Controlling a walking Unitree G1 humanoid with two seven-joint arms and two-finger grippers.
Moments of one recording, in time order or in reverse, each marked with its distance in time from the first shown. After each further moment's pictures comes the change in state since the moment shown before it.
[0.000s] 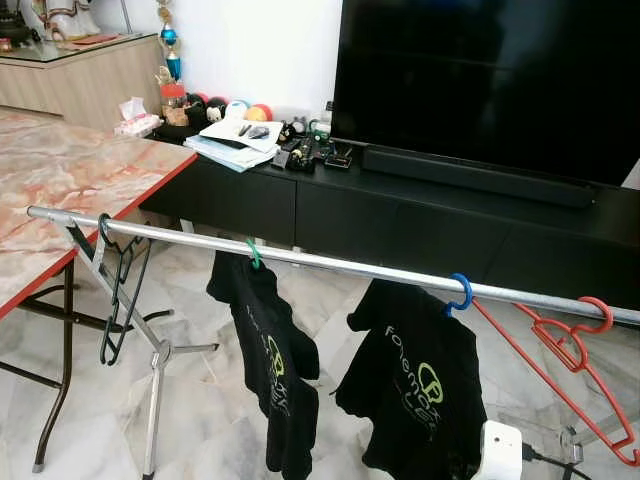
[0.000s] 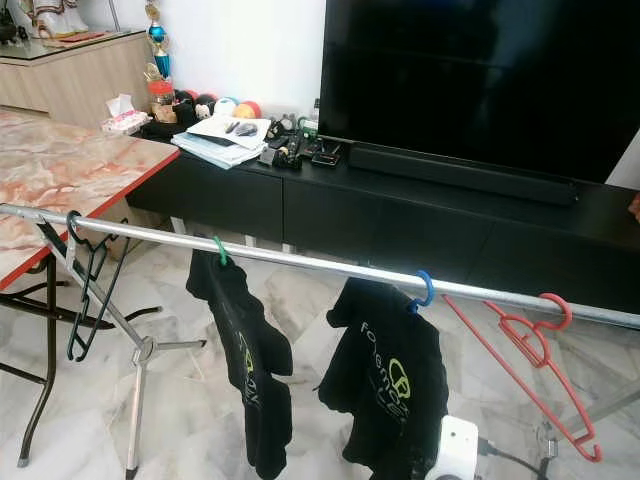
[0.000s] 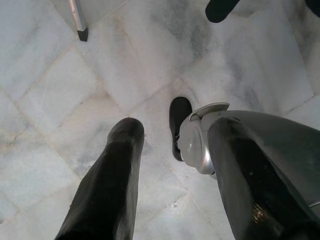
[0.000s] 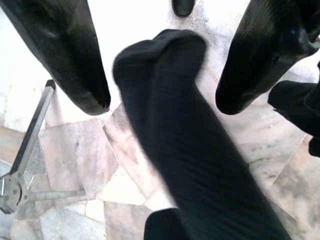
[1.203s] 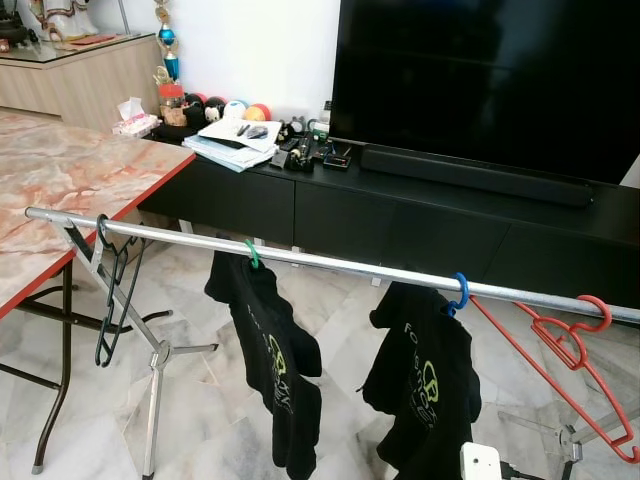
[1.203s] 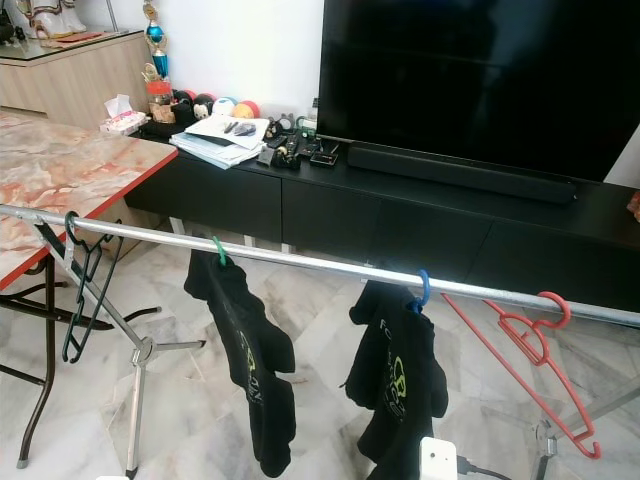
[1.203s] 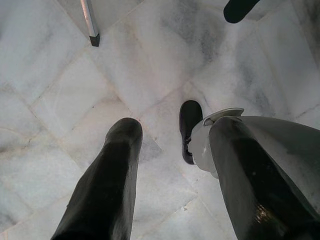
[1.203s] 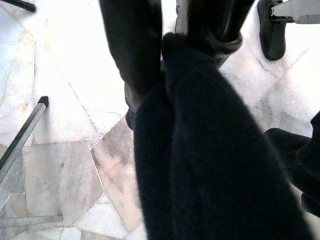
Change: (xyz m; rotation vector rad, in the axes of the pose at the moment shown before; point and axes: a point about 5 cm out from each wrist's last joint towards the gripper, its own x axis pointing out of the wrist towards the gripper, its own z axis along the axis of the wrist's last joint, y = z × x) left arm -0.001 0.015 0.005 0.016 -0.008 0.028; right arm -0.002 0.013 -0.029 -0.104 0.098 0.057
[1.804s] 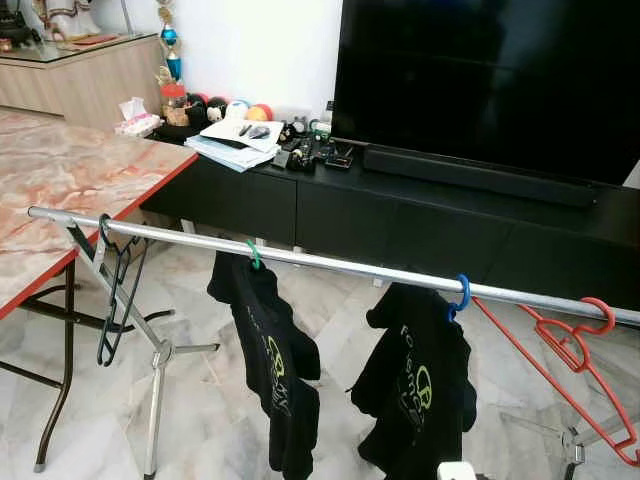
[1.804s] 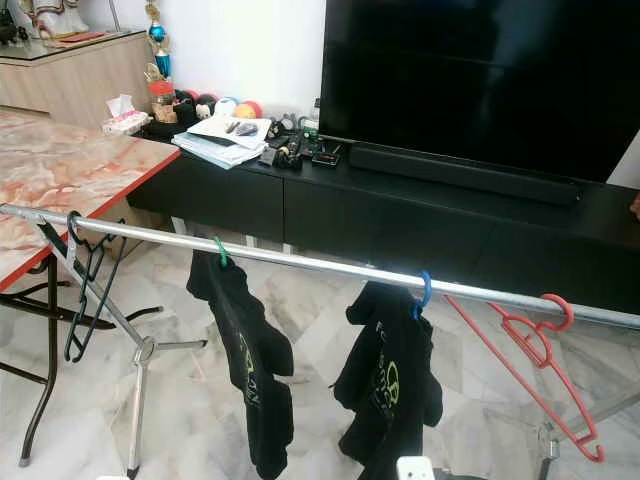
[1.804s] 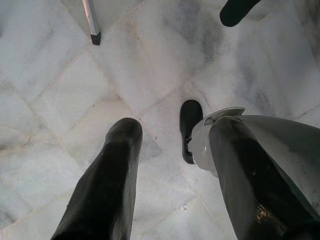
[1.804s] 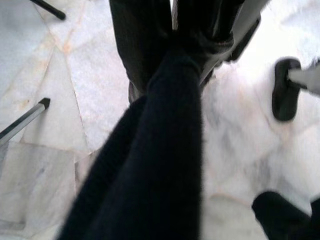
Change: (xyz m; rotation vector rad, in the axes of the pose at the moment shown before) left arm 0.000 -0.001 0.000 -0.001 0.000 0.000; right arm -0.003 0.008 -0.032 -0.249 0.123 0.081
